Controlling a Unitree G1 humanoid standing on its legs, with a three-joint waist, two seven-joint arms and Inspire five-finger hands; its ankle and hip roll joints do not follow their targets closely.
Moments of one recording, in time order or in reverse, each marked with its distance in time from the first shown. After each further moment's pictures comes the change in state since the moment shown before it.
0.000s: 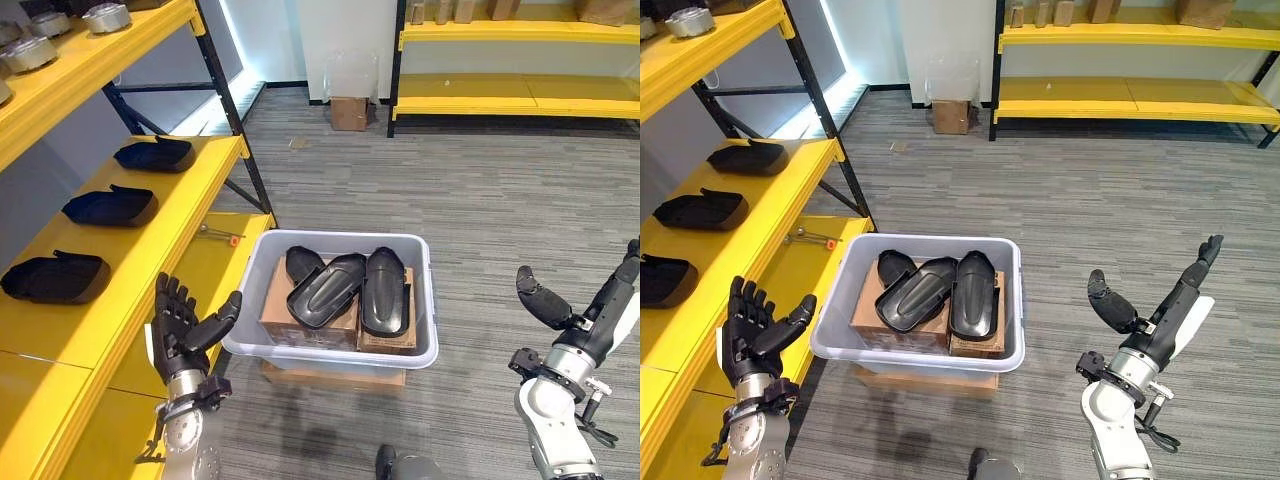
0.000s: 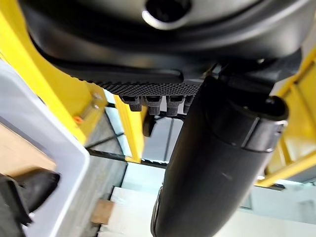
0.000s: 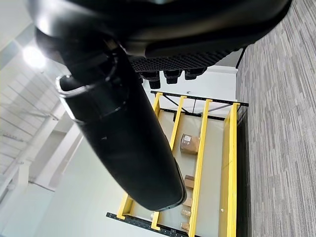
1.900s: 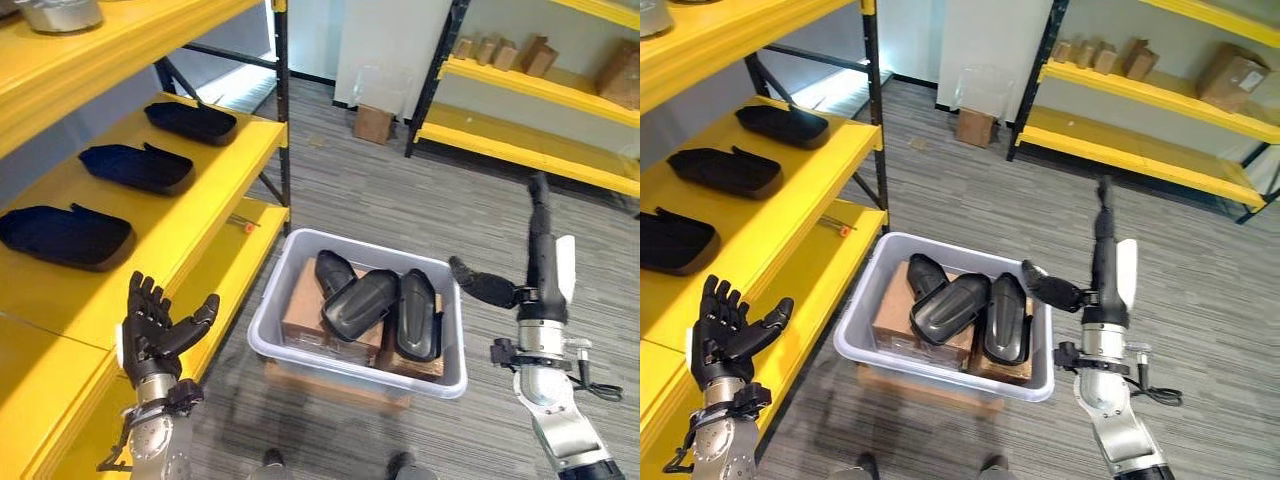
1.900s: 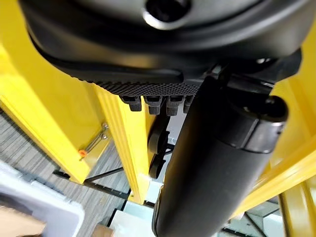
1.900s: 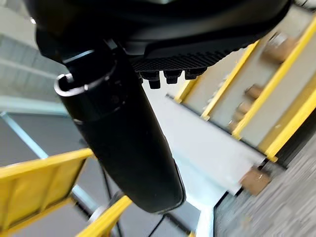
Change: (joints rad) left arm 0.065 0.128 0.090 0.032 -0.033 0.022 -0.084; right arm -0.098 -0.110 0.184 -0.154 -0.133 0.052 0.352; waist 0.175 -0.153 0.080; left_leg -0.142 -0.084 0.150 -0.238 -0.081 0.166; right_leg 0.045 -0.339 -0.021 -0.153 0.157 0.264
